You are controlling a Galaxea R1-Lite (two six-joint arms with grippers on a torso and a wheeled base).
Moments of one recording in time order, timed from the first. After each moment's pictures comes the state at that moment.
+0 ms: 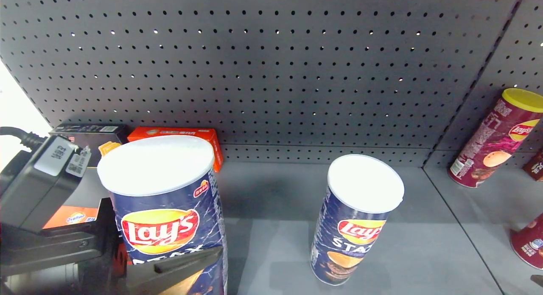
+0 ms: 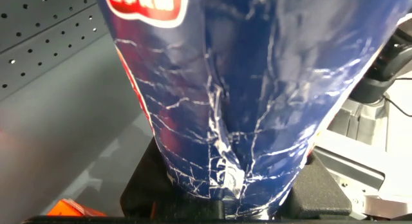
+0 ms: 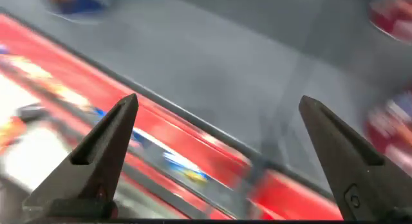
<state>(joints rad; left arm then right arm) -0.62 1.14 -0.57 -0.36 -0.44 0.07 0.72 0.51 -0.07 -0.23 -0.31 -0.11</state>
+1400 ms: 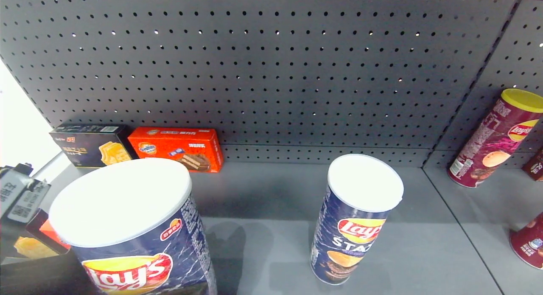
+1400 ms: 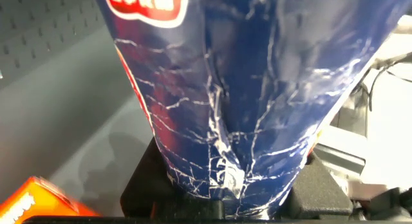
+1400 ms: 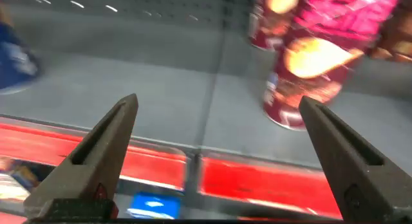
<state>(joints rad) -0.64 1.05 -0.48 -0.40 -0.49 0.07 0.17 0.10 0.00 -0.20 -0.05 -0.08</state>
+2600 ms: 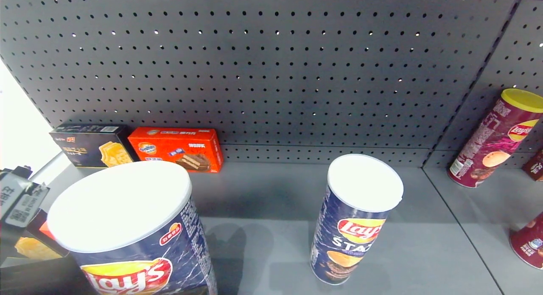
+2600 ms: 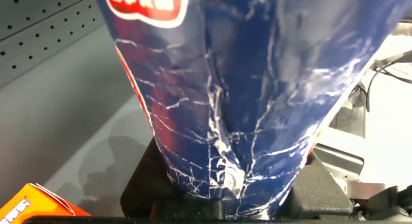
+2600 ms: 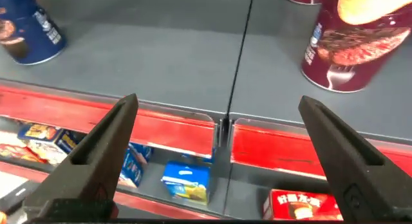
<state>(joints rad) -0.64 1.05 -0.48 -0.40 -0.49 0.07 0.17 0.10 0.00 -0.07 0.02 0.02</state>
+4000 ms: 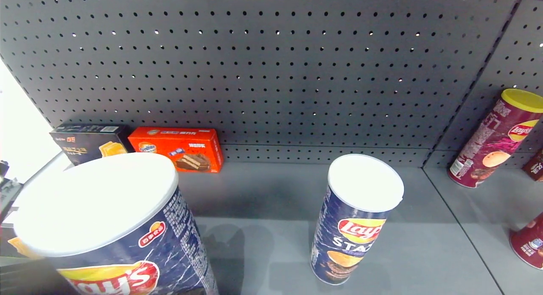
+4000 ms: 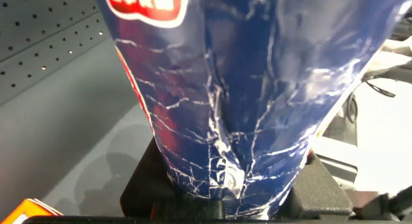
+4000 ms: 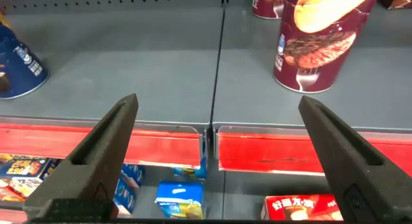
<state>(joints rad) -0.66 1.04 -0.47 -0.46 -0.51 0.05 0.00 0.01 0.00 -0.07 0.09 0.08</state>
